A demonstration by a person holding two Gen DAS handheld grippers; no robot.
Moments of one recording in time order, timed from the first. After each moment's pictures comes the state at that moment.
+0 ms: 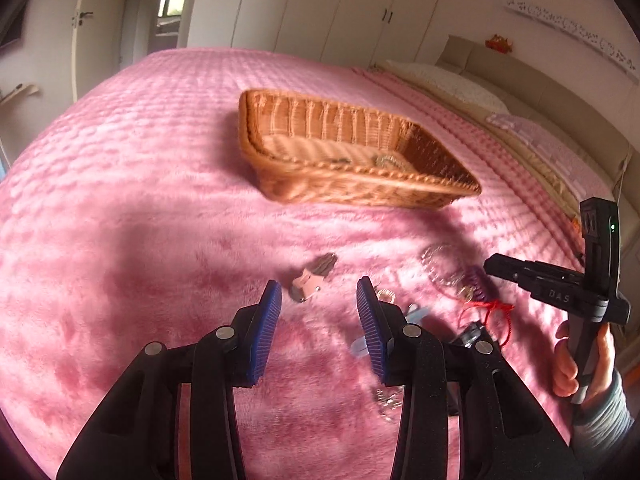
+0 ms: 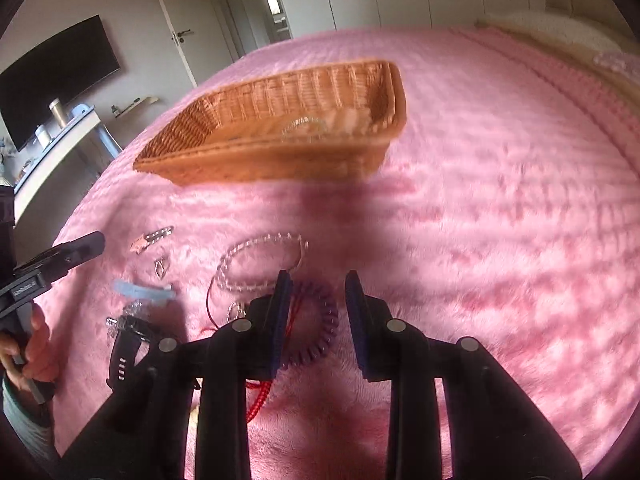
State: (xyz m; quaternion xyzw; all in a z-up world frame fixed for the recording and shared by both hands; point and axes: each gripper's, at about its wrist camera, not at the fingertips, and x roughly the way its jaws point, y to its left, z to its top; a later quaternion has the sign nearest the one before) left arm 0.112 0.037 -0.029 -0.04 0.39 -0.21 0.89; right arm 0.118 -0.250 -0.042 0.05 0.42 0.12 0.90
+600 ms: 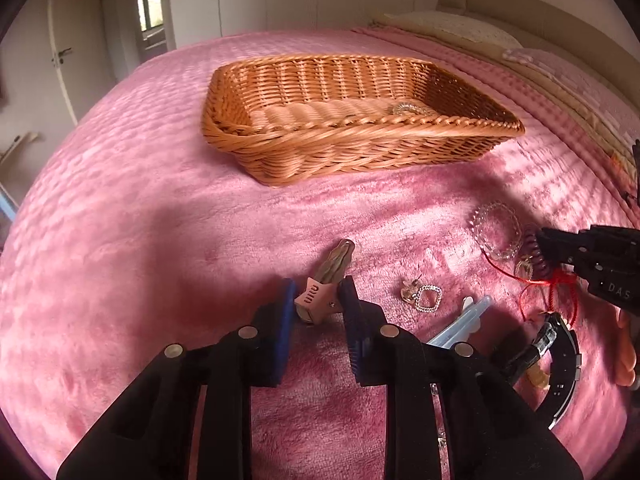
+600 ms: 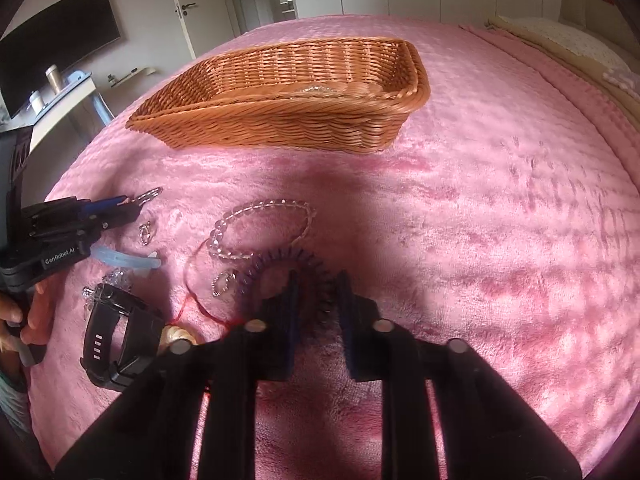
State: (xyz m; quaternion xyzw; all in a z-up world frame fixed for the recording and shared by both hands) left arm 0.139 0.001 -0.050 0.07 0.42 -0.18 0.89; right arm 0.119 -0.227 -0.054 0.00 0.43 0.12 0.89
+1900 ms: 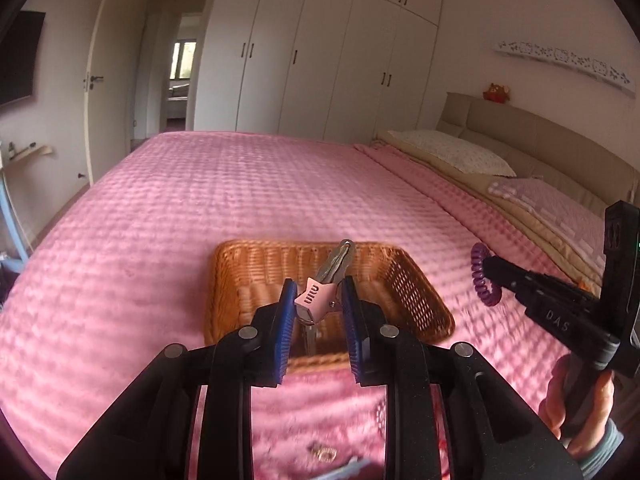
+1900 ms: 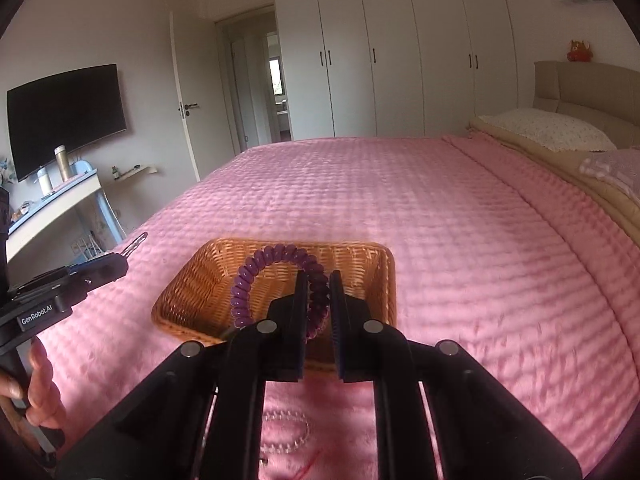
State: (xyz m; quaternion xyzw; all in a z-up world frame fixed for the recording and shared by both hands) left arm 0.162 -0.018 0.089 -0.05 0.27 -0.17 0.95; right arm 0.163 -0.236 0.091 0.03 0.25 0.10 0.96
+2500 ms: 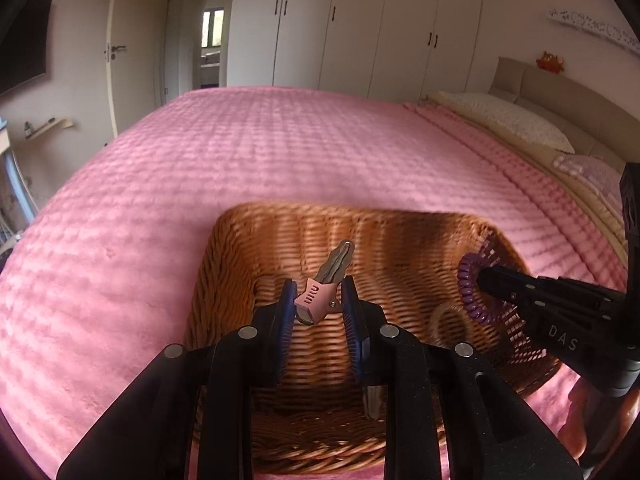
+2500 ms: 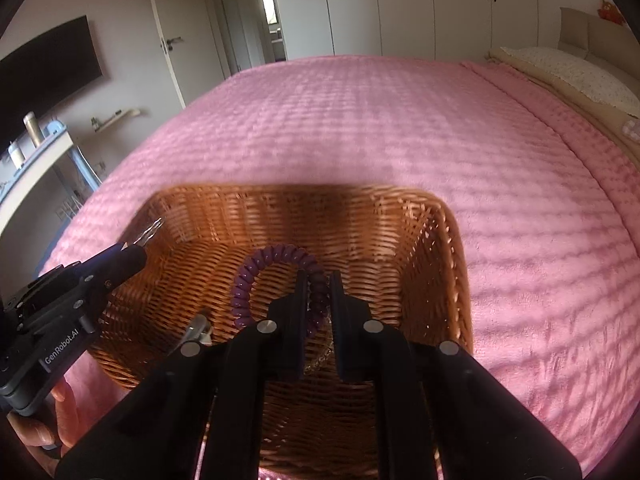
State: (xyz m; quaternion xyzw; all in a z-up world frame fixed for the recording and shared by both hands) left arm 0.261 -0.035 0.009 -0.02 0.34 -0.10 0.93; right arm 0.286 -0.203 0.011 0.01 0.39 0.10 0.92
